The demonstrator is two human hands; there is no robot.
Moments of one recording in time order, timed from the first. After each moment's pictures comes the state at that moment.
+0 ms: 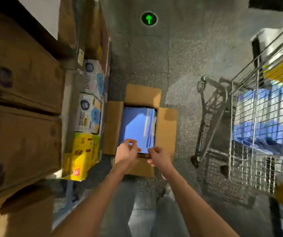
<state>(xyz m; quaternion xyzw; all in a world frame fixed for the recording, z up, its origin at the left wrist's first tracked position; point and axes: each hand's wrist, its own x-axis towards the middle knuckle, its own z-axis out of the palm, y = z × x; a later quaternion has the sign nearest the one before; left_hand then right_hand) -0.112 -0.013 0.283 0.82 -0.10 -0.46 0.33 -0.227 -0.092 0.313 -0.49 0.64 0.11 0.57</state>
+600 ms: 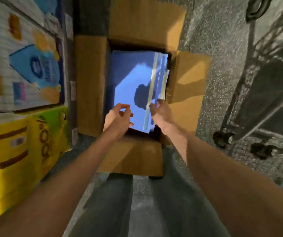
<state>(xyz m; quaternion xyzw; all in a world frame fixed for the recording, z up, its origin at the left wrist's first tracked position) -0.083 -0.058 -0.051 0.81 -0.03 -0.52 0.28 -0.183 -0.169 -0.043 -0.53 0.65 0.18 0.52</state>
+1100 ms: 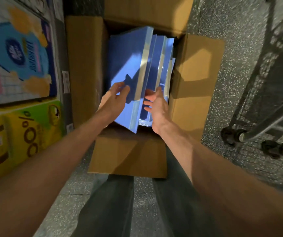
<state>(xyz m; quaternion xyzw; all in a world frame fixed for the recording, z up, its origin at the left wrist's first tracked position) -0.053 -0.074 -0.099 0.80 -0.10 -0.53 0.26 -0.169 -0.152 -0.087 -0.30 0.69 0.00 0.66</state>
